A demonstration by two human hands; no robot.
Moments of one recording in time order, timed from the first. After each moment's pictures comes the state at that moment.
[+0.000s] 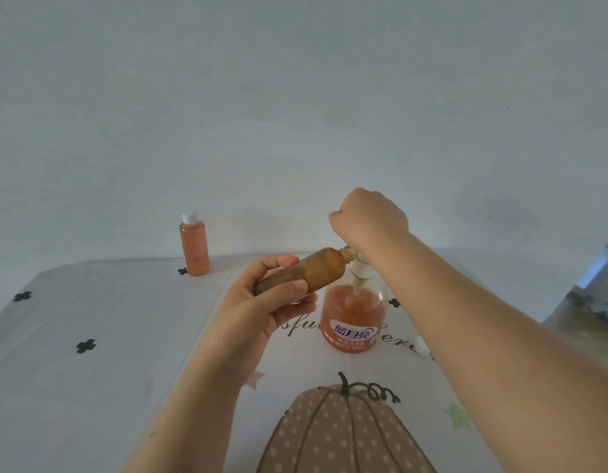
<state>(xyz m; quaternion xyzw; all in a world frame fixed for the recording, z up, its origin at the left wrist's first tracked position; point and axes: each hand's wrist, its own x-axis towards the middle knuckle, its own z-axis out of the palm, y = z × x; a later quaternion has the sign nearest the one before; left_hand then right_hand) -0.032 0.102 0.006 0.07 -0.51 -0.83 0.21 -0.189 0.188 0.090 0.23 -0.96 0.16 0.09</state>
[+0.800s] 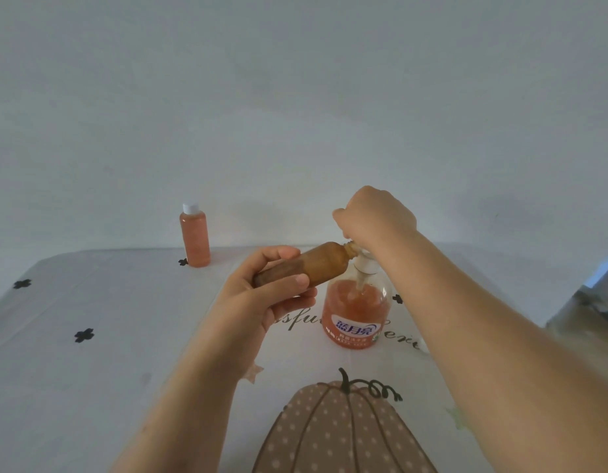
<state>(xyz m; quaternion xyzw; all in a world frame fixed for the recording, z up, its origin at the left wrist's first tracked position) -0.034 0.099 0.005 0.06 -0.52 -0.82 0.21 -0.198 0.185 0.088 0.19 -0.97 0.17 0.04</state>
